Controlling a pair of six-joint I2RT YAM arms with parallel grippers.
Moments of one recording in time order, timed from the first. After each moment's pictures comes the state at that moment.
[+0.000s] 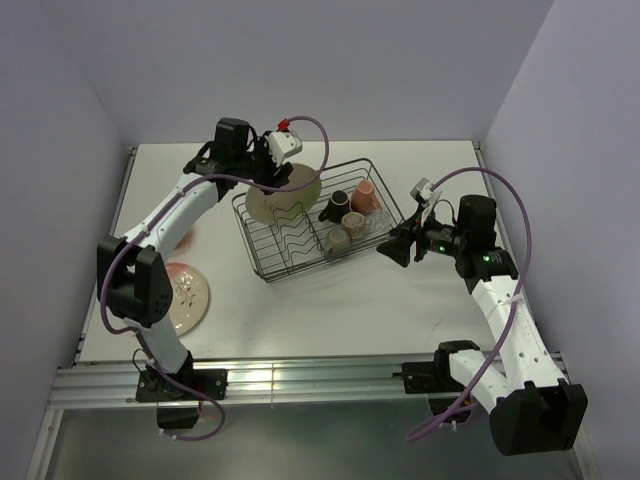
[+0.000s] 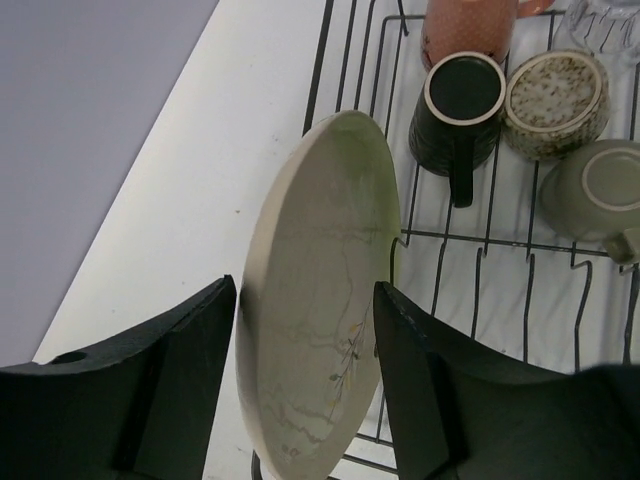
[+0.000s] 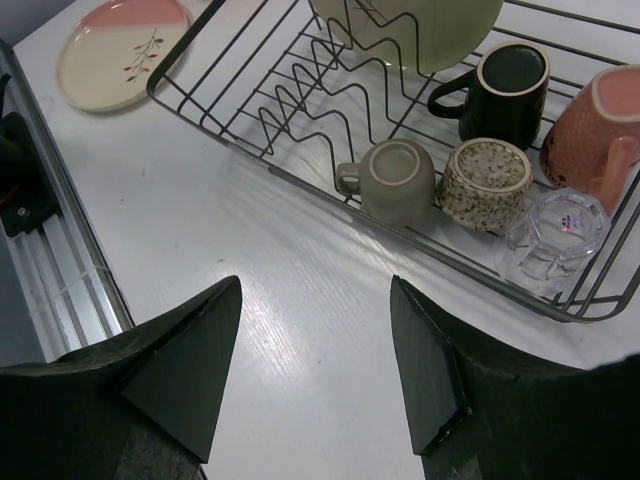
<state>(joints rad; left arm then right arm) -0.38 1.77 1.58 -0.39 0.44 0.61 0.04 0.92 0.79 -0.39 -0.90 -0.19</state>
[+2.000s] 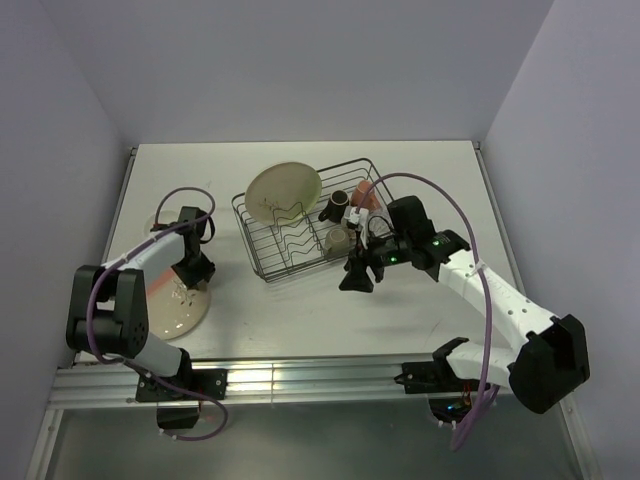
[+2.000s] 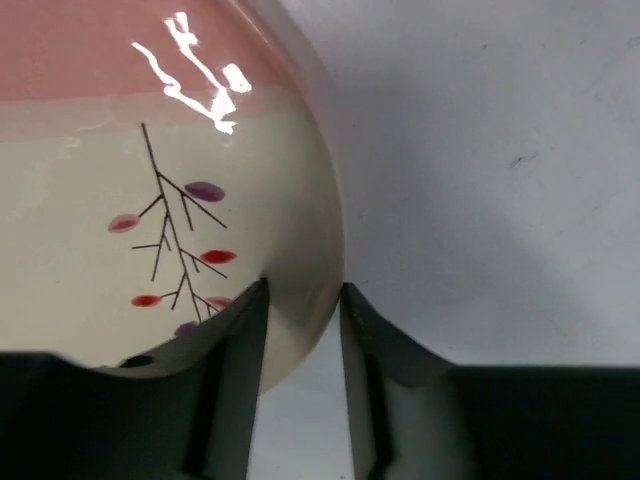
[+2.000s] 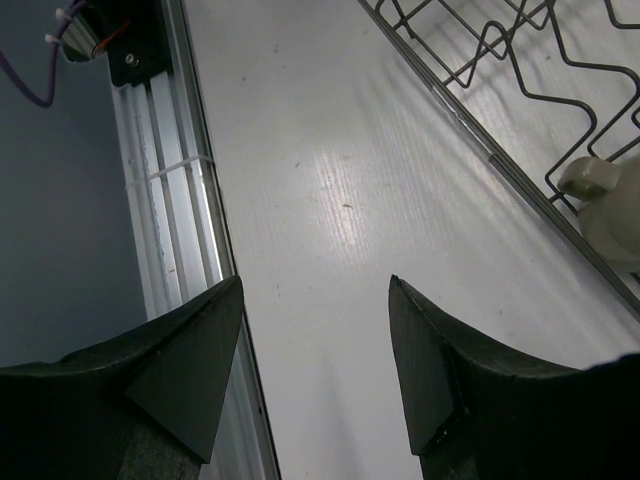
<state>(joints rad) -0.12 1.51 0.84 -0.70 -0.26 -0.82 0.48 1.16 0.88 -0.54 -0.82 -0.29</state>
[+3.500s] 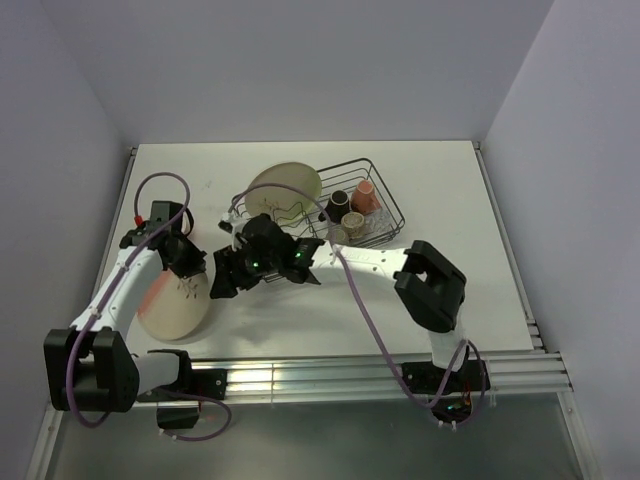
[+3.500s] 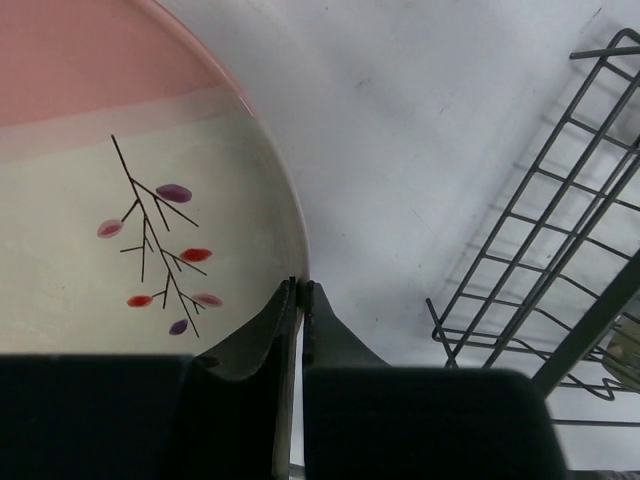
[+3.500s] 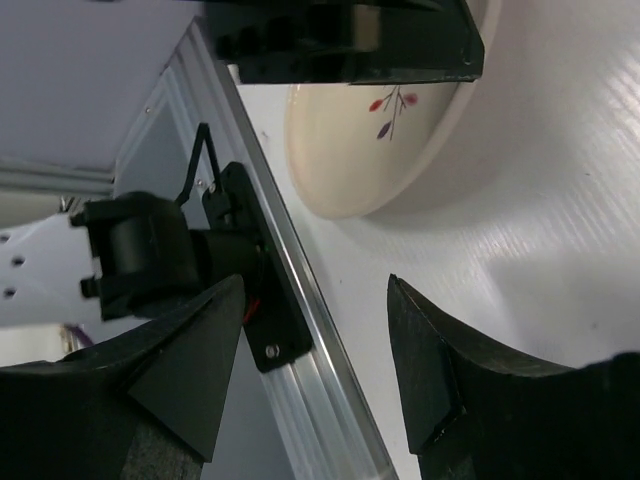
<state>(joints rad) -0.07 1.23 0.88 -0.78 -0.06 -0.83 1.06 1.88 1.38 -0.02 -0.39 0.58</state>
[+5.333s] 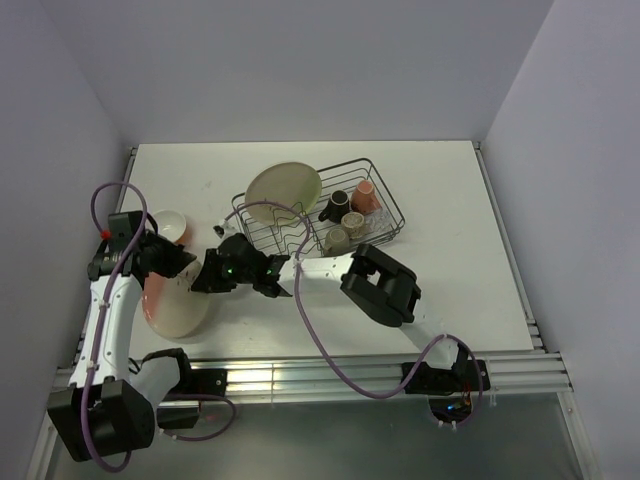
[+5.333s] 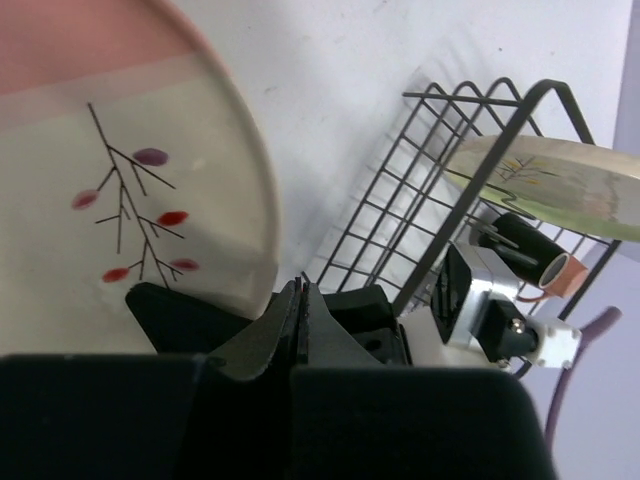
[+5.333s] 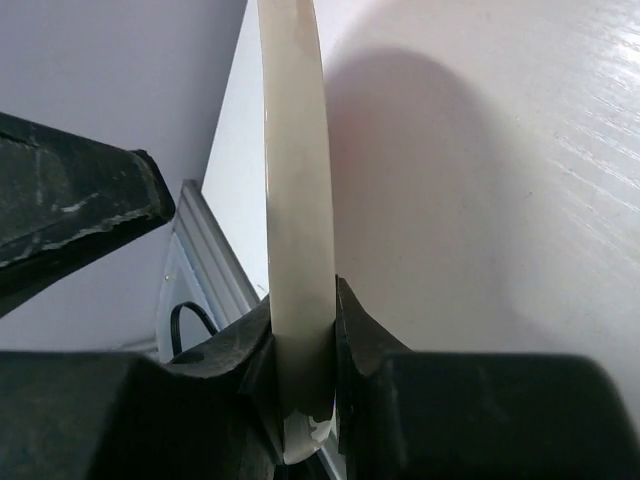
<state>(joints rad) 0.16 0.99 0.84 -0.77 0.19 -0.96 1.13 2.23 1.56 0.23 -0.12 0.98</state>
